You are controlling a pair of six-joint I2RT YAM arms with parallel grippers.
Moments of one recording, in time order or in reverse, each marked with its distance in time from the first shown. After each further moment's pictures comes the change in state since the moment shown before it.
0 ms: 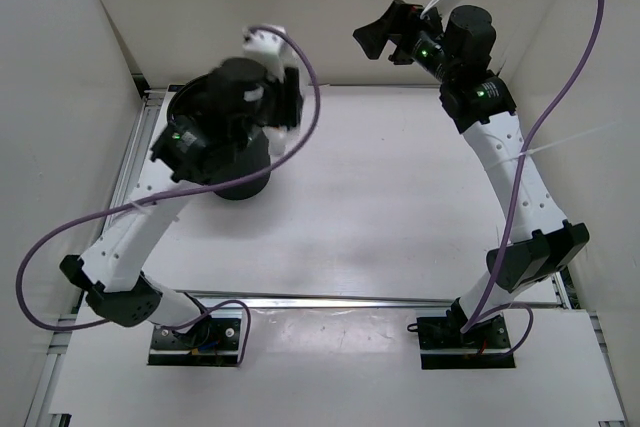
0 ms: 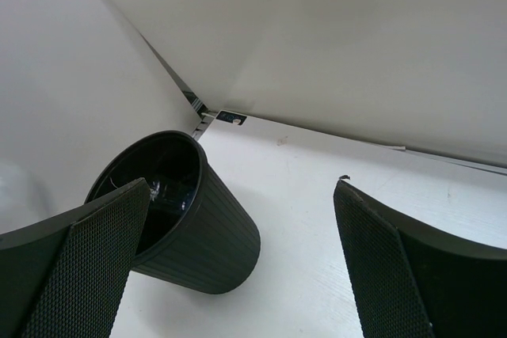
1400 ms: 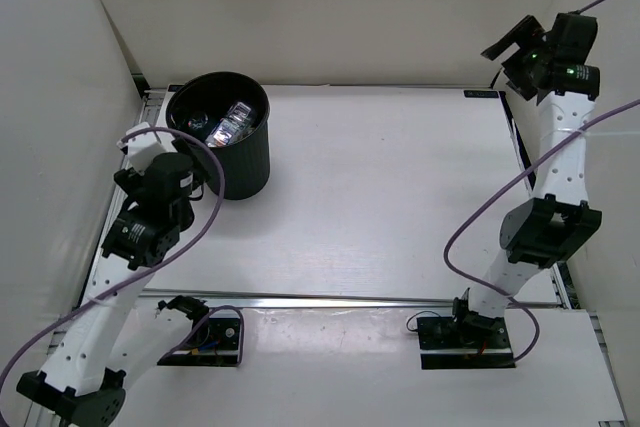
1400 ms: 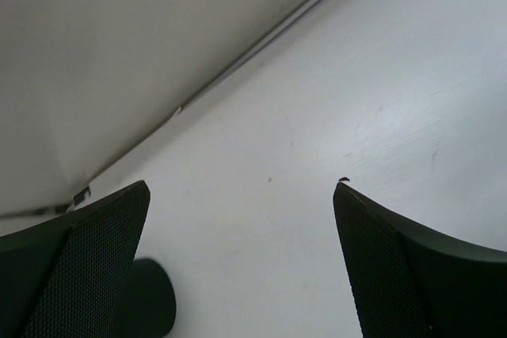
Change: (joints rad) left arm 0.330 -0.632 -0.803 0.051 -0.455 -0.327; right arm -0.580 0.149 0.129 -0.474 0.070 0.202
